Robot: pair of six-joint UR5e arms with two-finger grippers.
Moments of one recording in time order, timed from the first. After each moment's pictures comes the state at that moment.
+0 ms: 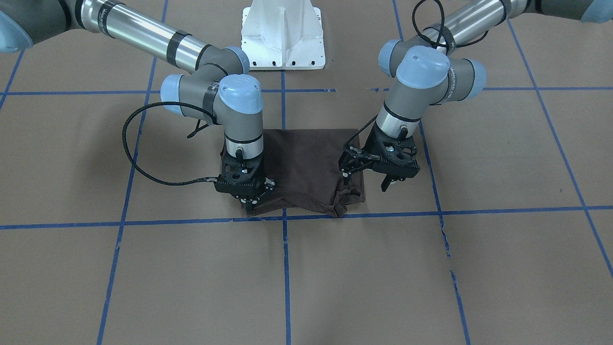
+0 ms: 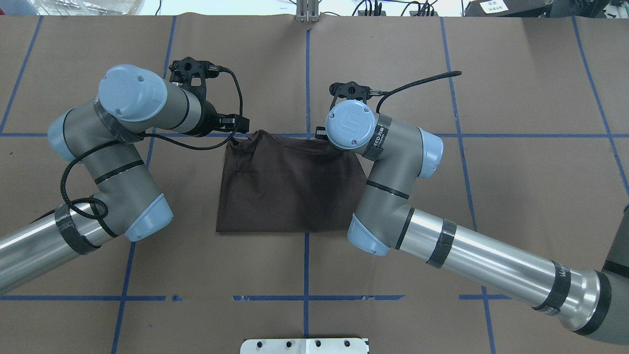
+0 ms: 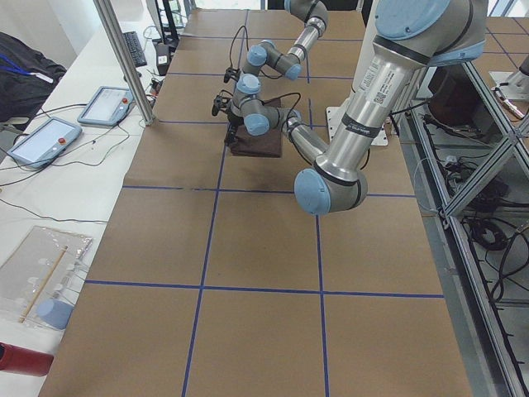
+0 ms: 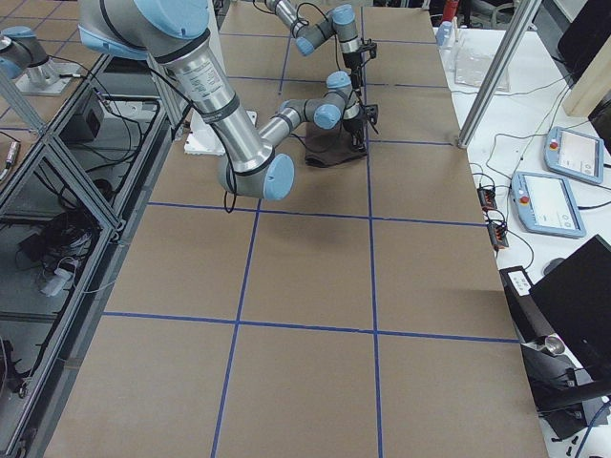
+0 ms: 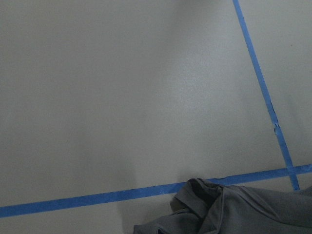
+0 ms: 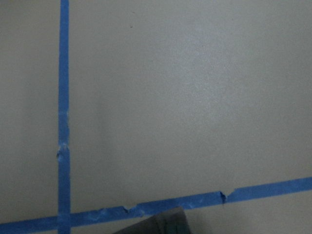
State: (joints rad) left arm -0.70 -2.11 -1.60 -2.02 -1.82 -1.06; right arm 0.55 -0.80 1.35 -1.32 1.55 1.34
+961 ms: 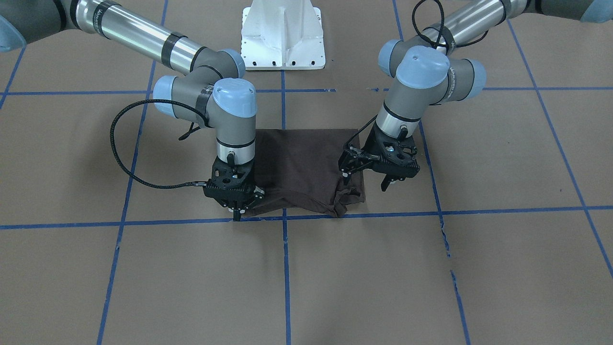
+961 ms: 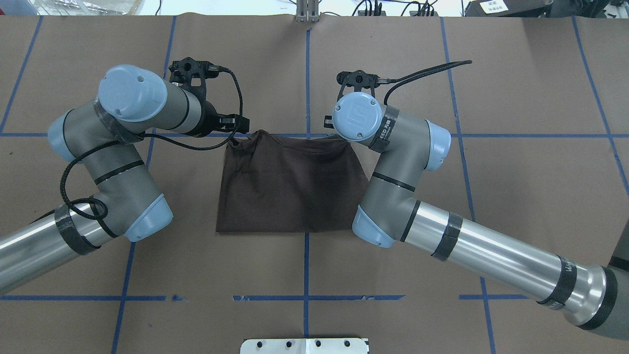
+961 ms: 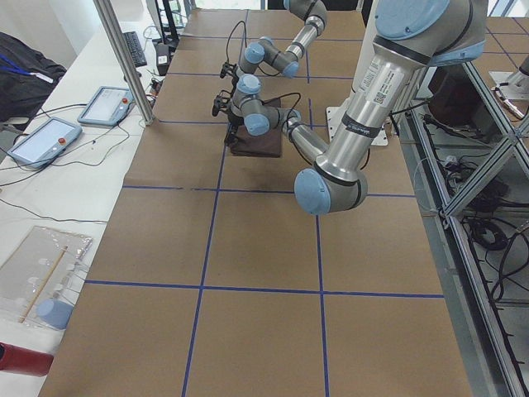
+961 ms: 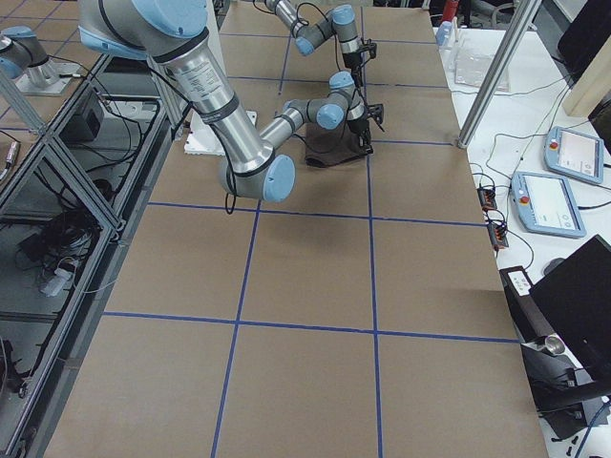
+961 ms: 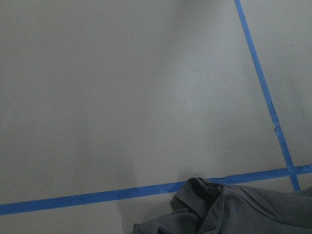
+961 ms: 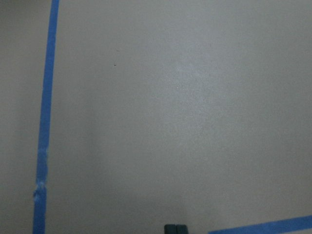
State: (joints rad) left arm -0.70 -2.11 -1.61 -2.02 -1.82 -1.07; right arm 0.58 -0.80 1.36 -1.34 1.52 1.30
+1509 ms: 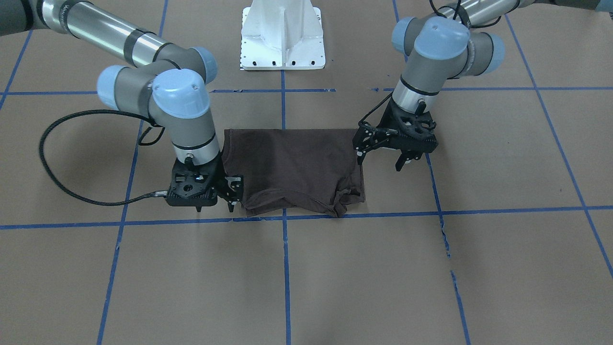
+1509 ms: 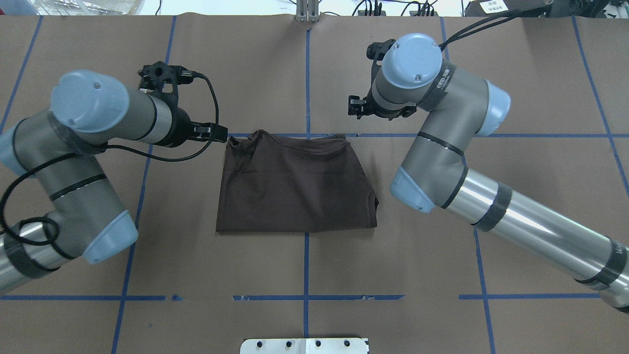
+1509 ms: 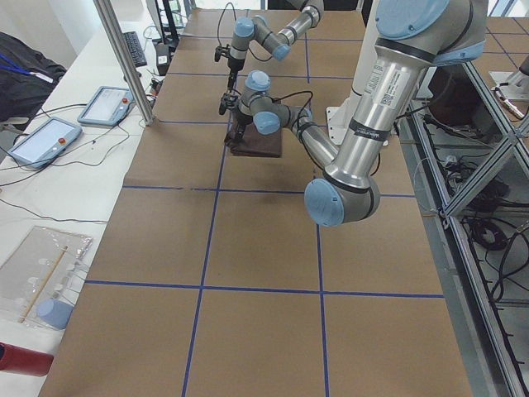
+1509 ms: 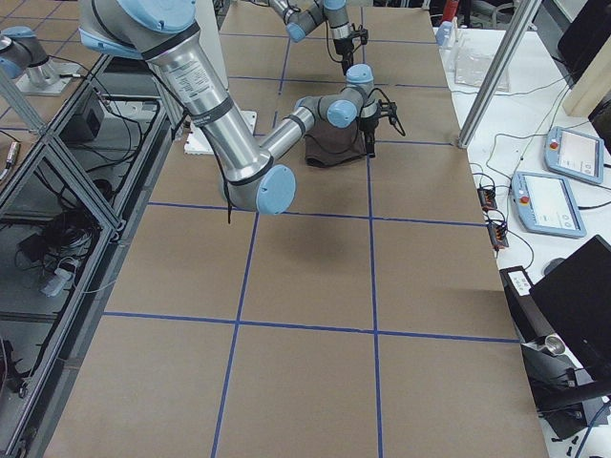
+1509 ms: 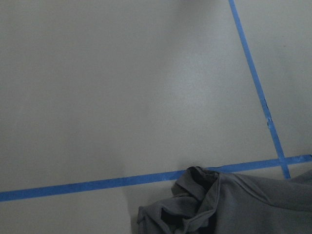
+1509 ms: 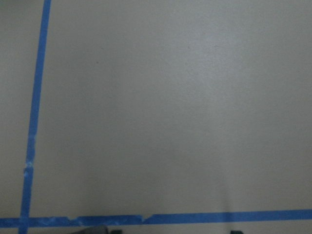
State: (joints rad) left arm -0.70 -1.95 -1.87 -1.89 -1.84 -1.03; right arm 0.74 -0.92 1.56 -1.45 1.83 1.06
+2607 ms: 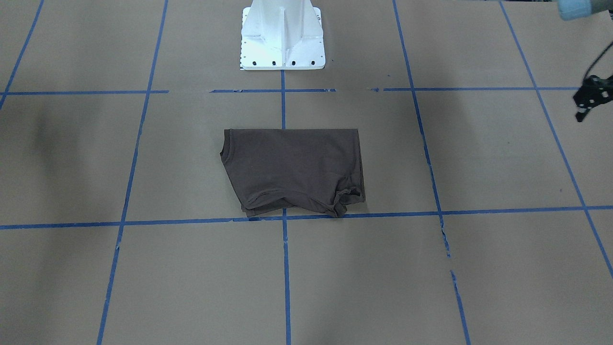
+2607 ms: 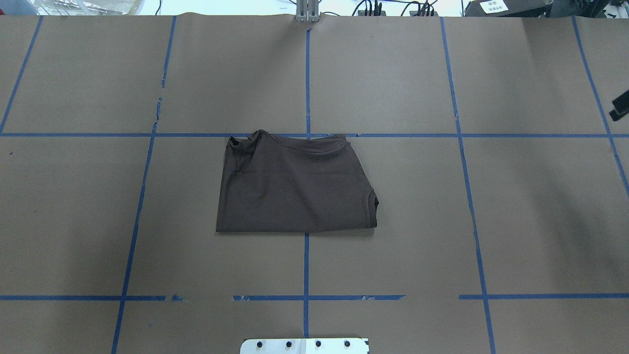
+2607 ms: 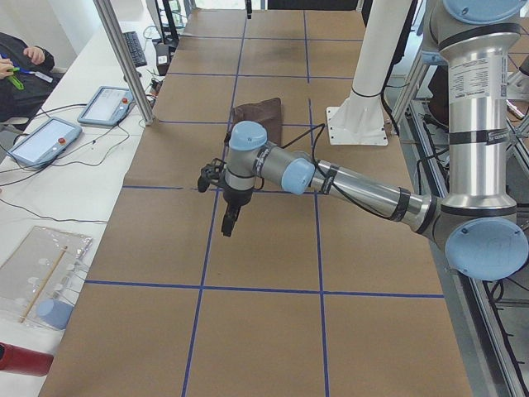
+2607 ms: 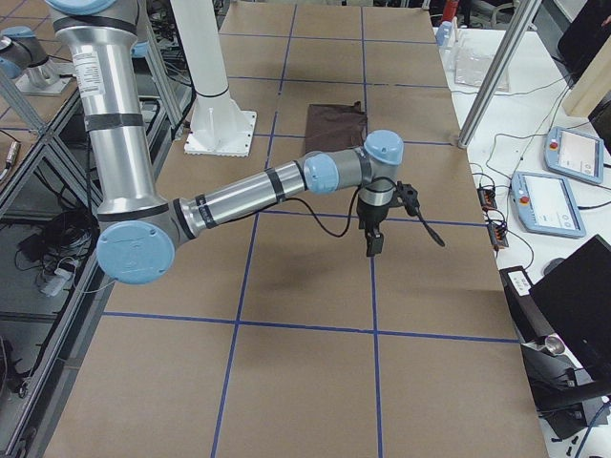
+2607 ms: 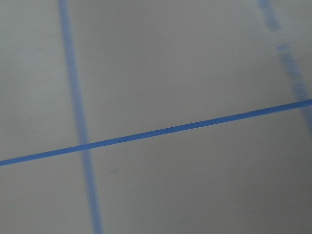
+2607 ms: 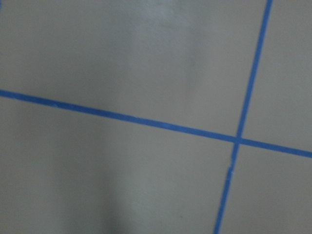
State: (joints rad) left arm -1.40 -1.46 -1.93 -1.65 -2.12 -0.16; right arm 1.37 -1.49 1.80 -1.72 2.20 0.05
